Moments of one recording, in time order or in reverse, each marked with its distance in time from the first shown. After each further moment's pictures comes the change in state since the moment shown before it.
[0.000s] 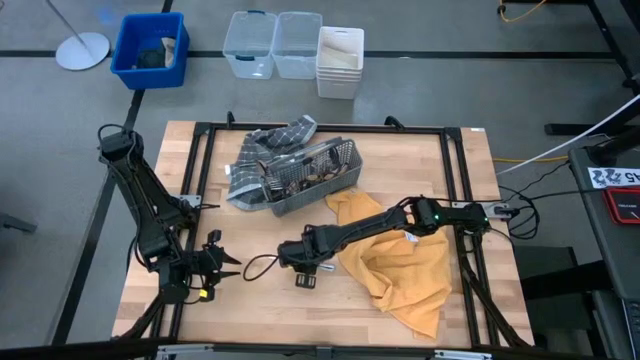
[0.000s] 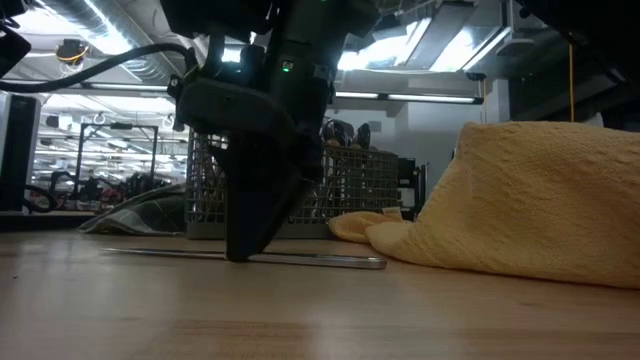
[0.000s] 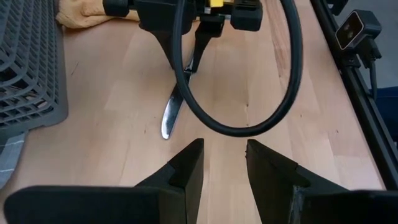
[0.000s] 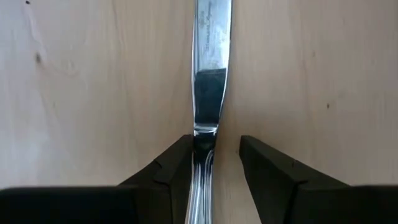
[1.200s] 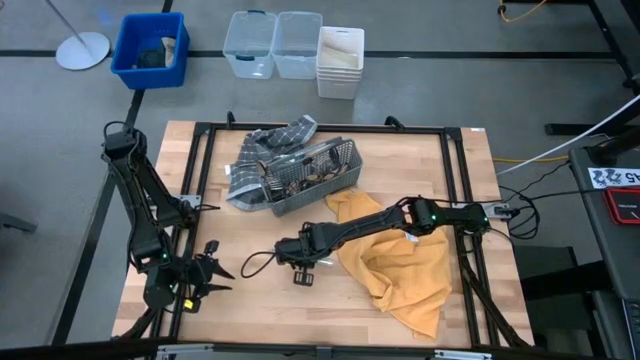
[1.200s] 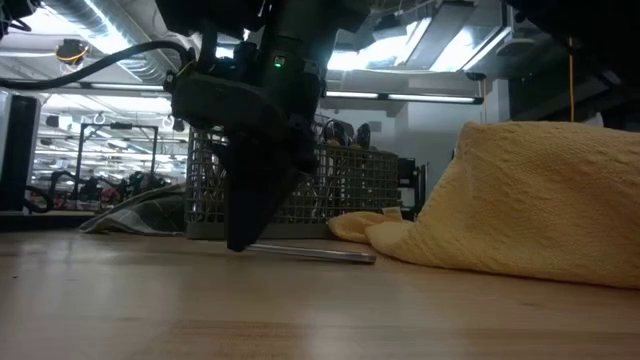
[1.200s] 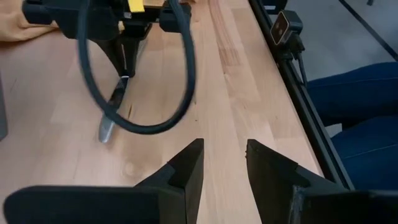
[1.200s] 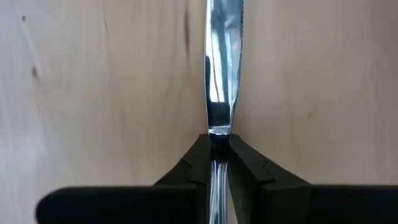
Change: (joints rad) left arm -0.098 -0.009 0.000 0.114 0.033 0.089; right arm -0.009 0.012 0.076 -0.059 -0.002 -0.006
